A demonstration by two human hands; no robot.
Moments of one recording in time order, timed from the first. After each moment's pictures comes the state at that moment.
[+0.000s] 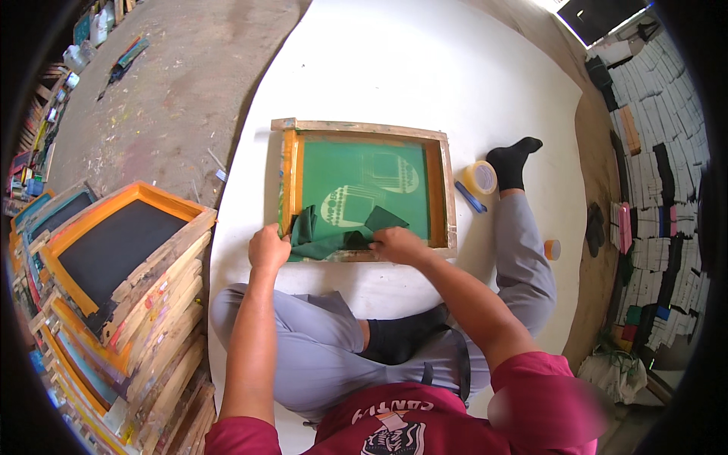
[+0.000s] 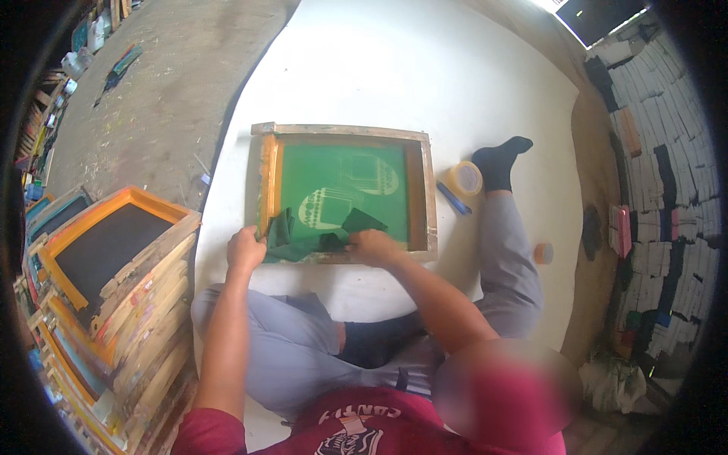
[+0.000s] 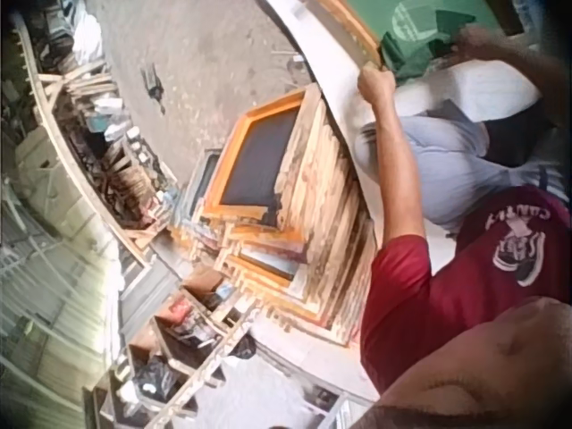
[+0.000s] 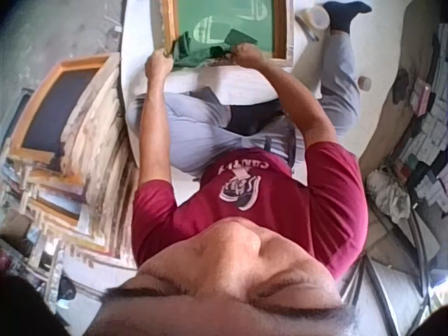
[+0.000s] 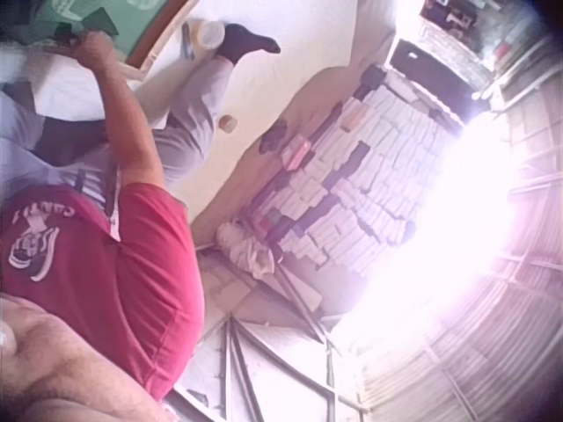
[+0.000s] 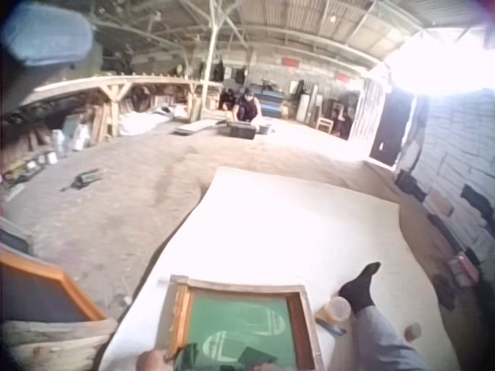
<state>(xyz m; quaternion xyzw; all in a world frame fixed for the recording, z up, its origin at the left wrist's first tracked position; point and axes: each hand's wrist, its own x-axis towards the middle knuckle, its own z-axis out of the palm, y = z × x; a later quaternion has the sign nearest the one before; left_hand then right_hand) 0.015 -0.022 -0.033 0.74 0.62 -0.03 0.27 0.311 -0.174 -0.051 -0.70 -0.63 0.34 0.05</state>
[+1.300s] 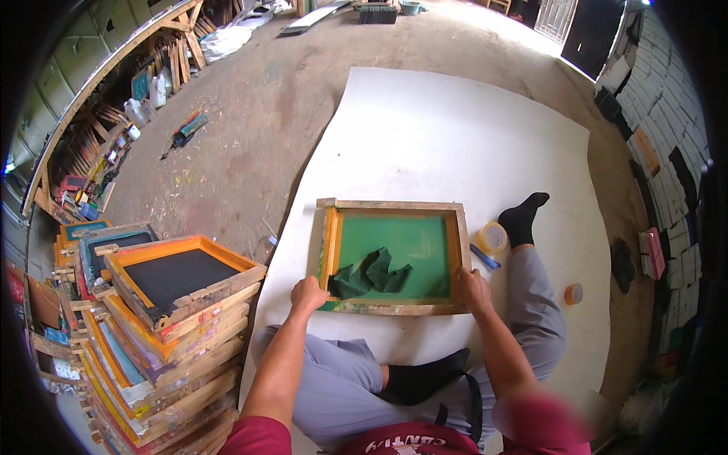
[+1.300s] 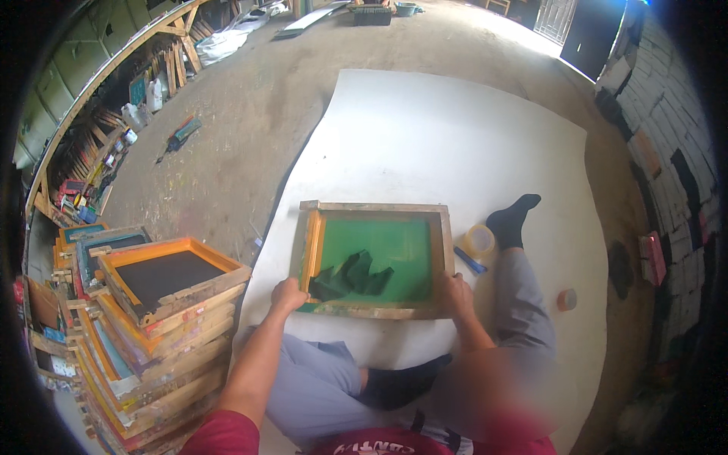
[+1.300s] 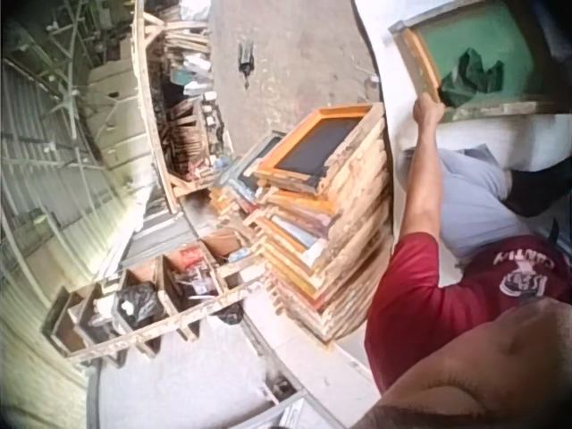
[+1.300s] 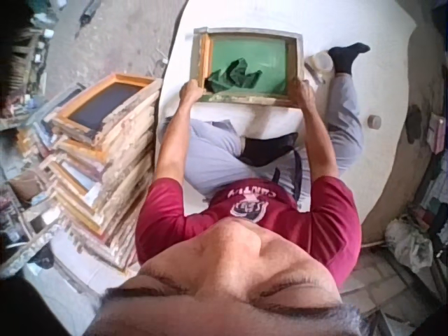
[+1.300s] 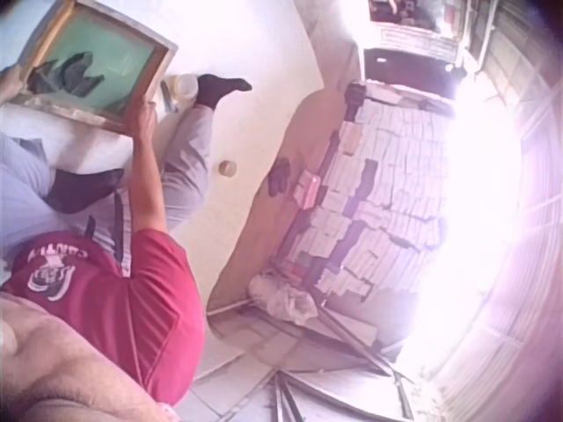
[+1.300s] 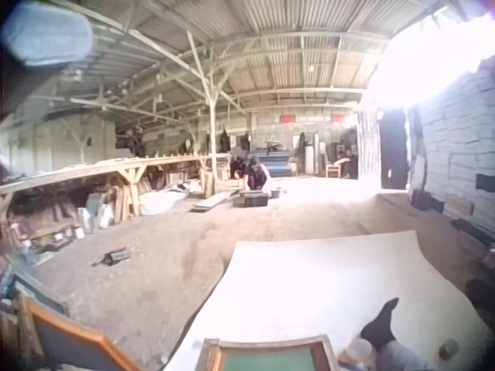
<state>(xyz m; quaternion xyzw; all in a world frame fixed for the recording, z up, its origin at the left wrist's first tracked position) 0.024 -0.019 -0.009 0.73 0.62 -0.10 0.26 0.411 -0.255 -0.015 -0.88 -0.45 0.13 0.09</state>
